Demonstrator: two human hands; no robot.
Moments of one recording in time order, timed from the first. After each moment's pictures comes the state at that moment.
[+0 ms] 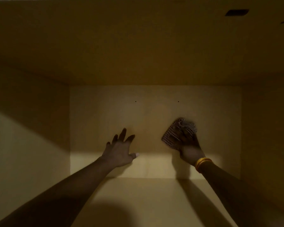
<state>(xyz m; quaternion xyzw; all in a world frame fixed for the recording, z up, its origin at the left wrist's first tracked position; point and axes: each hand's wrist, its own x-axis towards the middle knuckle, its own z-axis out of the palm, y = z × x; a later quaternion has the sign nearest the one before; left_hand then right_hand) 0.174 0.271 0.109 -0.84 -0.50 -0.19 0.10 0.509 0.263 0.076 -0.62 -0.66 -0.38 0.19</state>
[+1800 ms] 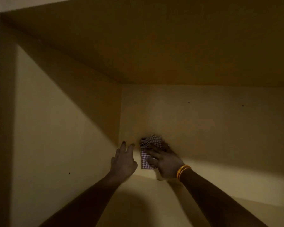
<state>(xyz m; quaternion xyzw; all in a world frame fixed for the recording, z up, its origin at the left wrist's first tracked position) 0.036 0.307 0.053 -0.71 -0.63 -0.32 -0.02 0.263 0.380 0.044 -0.35 -0.82 -0.45 0.03</state>
